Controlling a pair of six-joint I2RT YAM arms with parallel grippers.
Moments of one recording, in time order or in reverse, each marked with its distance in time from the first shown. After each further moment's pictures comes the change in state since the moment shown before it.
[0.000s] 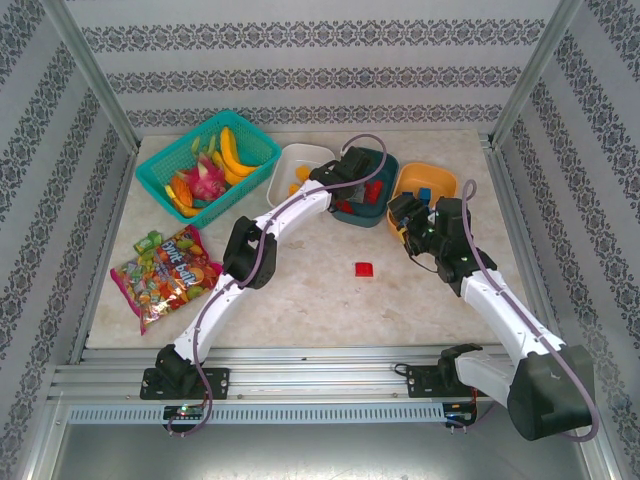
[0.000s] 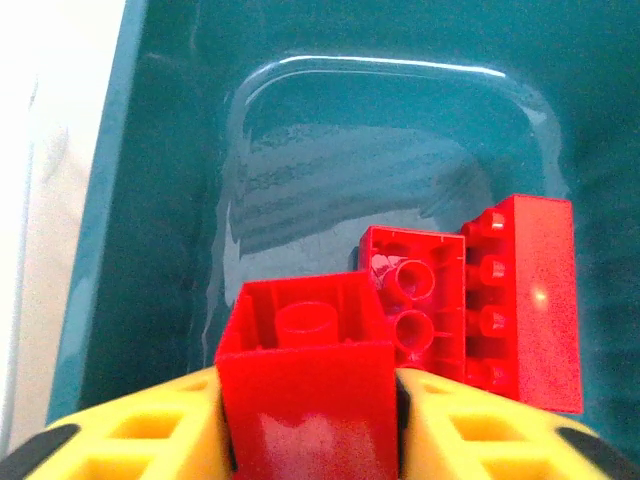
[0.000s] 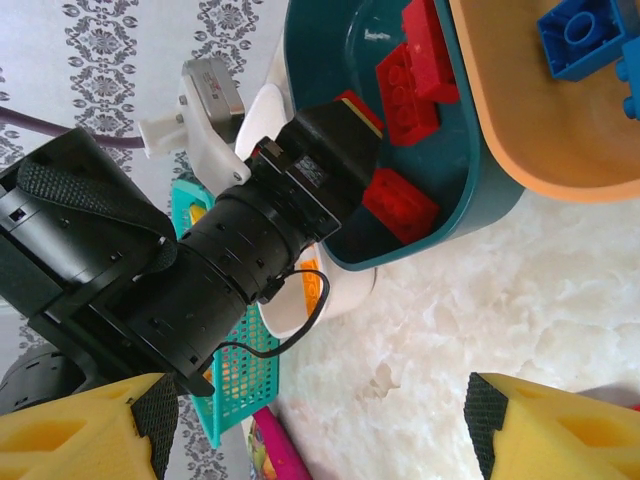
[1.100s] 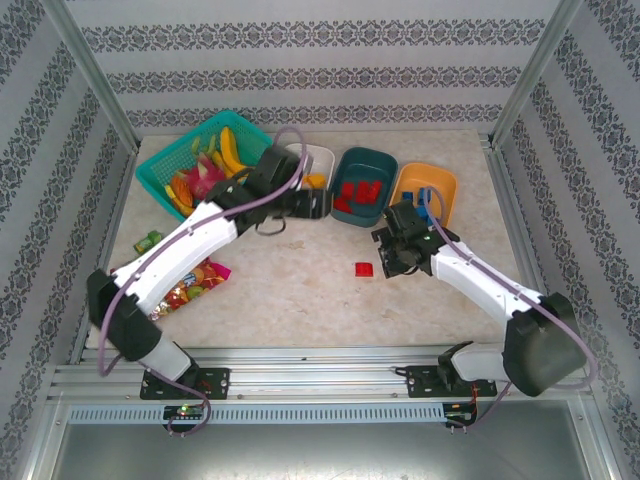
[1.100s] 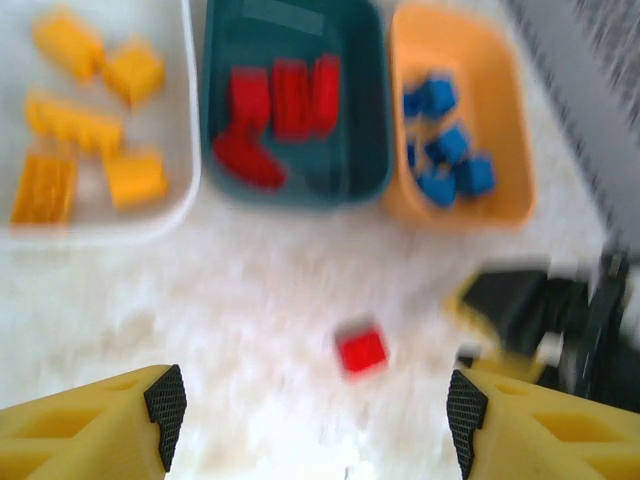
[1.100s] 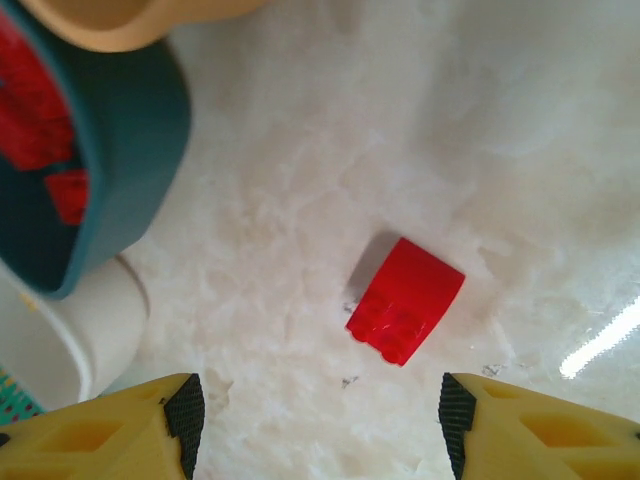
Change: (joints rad) left arm -0.003 -1.147 -1.060 -0.014 0.291 -0.132; right arm 0.265 0.260 0.217 -0.539 0.283 0.462
